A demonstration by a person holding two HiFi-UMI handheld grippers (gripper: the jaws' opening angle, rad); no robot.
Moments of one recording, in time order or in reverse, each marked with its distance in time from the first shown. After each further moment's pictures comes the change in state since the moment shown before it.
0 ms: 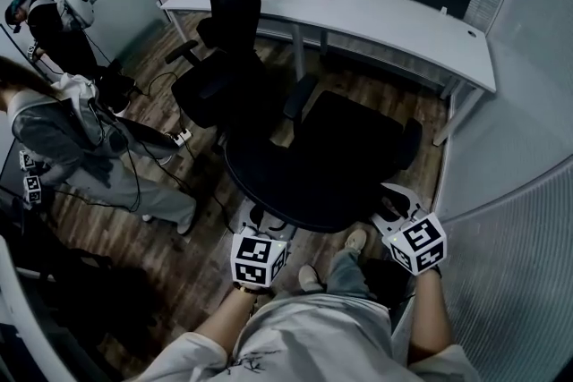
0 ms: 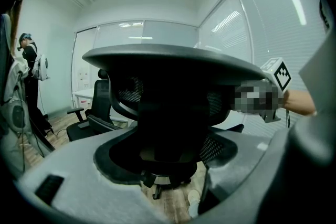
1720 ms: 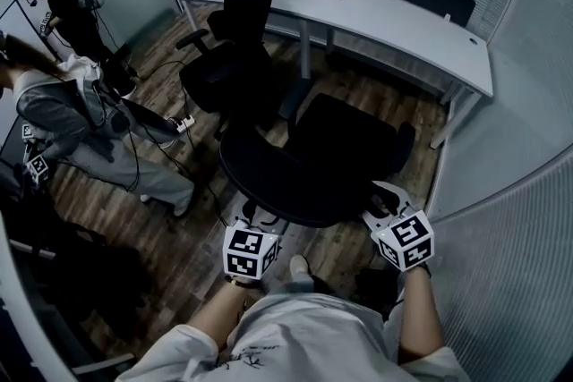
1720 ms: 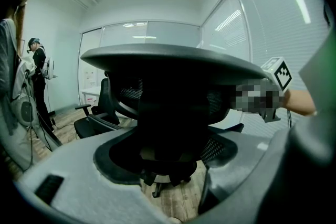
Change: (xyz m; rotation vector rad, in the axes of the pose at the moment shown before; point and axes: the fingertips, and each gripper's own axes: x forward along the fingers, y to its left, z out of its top) left arm -0.056 -0.027 -0.026 -0.025 0.019 0.049; right arm -0.034 0.043 -0.013 -0.021 0.000 0.028
